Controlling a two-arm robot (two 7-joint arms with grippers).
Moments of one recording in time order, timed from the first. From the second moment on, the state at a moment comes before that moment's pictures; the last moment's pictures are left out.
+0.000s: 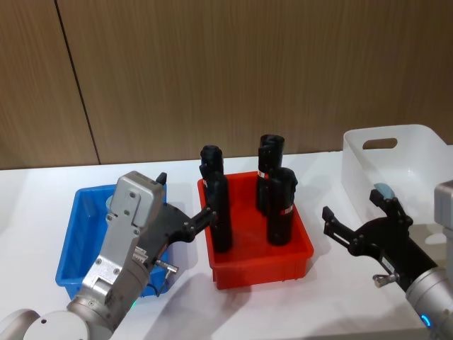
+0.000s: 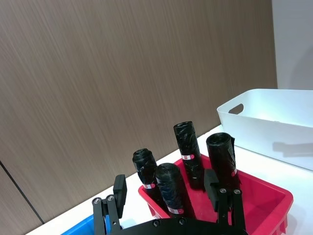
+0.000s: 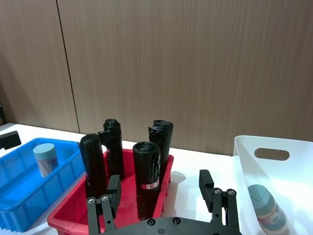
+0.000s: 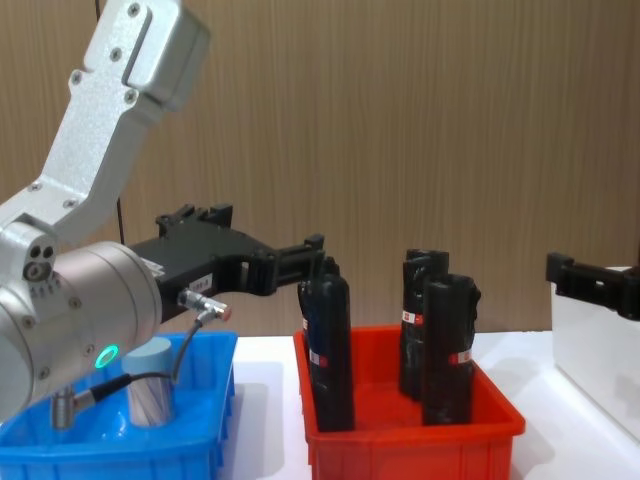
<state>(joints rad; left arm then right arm) -0.24 0.38 0.45 -1.63 -0.20 0.01 -0.01 -0.01 0.34 -0.23 -1.77 0.29 0.03 0.07</state>
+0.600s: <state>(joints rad) -0.24 0.38 0.45 -1.63 -0.20 0.01 -0.01 0.00 0.33 -0.22 -1.75 0.29 0.03 0.09</state>
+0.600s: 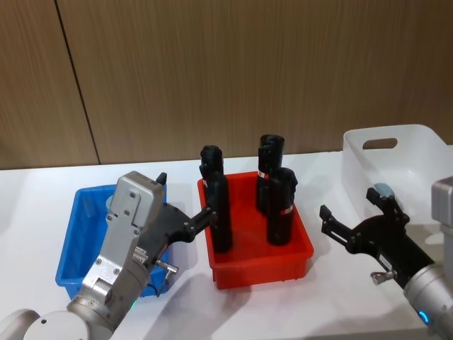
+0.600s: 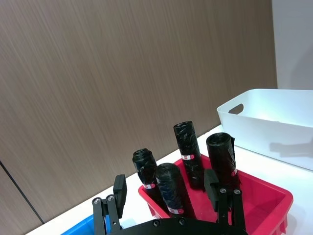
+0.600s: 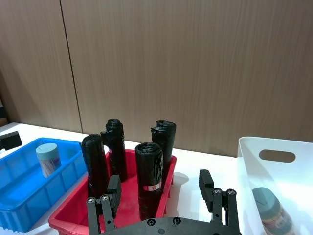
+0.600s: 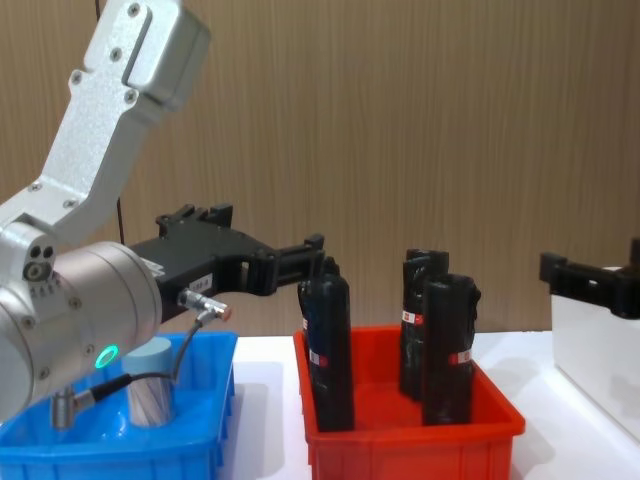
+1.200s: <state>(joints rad) -0.24 0.38 0.45 -1.63 -0.20 0.01 -0.01 0.18 0.29 -0.21 -1.53 0.31 0.02 0.27</state>
